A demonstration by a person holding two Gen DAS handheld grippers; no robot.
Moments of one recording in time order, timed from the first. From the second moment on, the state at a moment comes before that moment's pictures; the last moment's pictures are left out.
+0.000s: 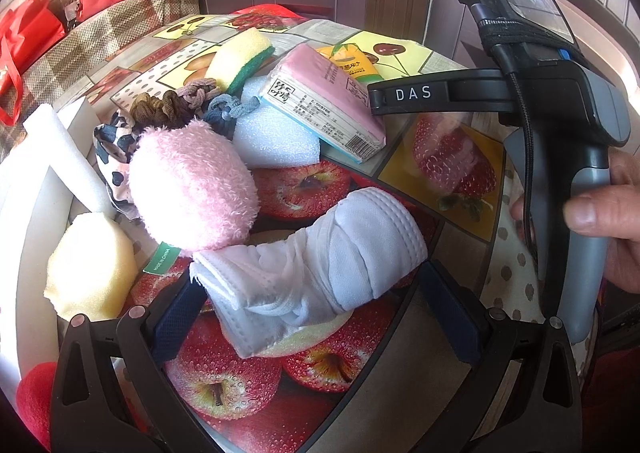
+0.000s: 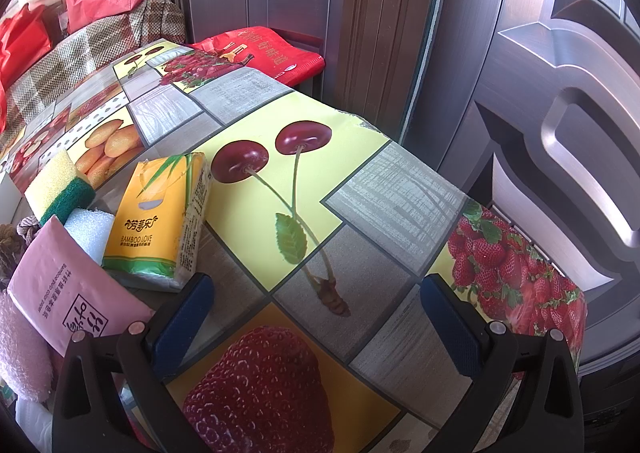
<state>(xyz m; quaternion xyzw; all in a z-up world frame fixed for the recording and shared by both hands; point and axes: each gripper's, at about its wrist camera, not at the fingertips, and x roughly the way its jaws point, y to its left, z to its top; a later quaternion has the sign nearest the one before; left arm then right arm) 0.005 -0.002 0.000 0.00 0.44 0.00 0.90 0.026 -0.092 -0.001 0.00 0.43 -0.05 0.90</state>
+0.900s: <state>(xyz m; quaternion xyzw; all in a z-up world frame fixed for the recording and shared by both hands) -0.144 0.099 0.111 -0.07 0.35 0.09 0.93 -0.046 -0.157 0.108 0.12 0.31 0.23 0.92</state>
